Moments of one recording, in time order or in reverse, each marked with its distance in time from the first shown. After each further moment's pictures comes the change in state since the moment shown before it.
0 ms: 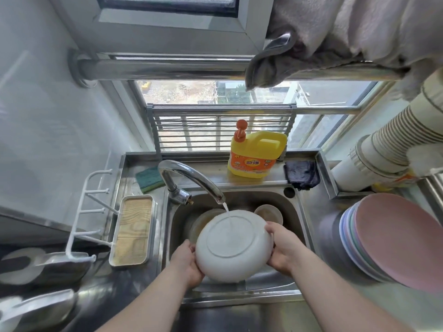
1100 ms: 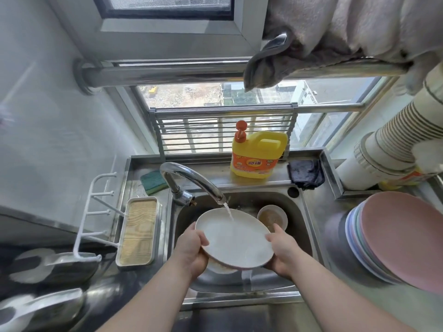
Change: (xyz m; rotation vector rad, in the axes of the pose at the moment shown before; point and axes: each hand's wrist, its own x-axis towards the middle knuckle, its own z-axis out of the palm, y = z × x) left_hand -0.008 0.011 0.017 0.140 -0.180 0.313; right_hand 0.020 0.015 -0.009 -0.087 -0.026 0.004
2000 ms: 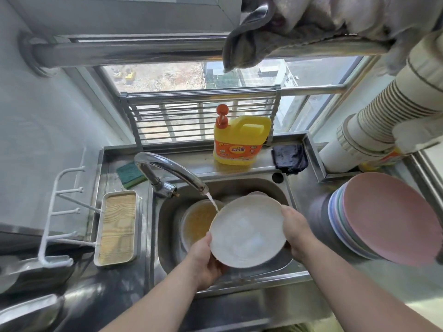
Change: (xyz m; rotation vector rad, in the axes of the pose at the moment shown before) left_hand 0.007 -0.064 0.020 0.164 -0.033 -0.348; right_hand -0.022 -0.029 -0.041 -0.307 0.202 -0.361
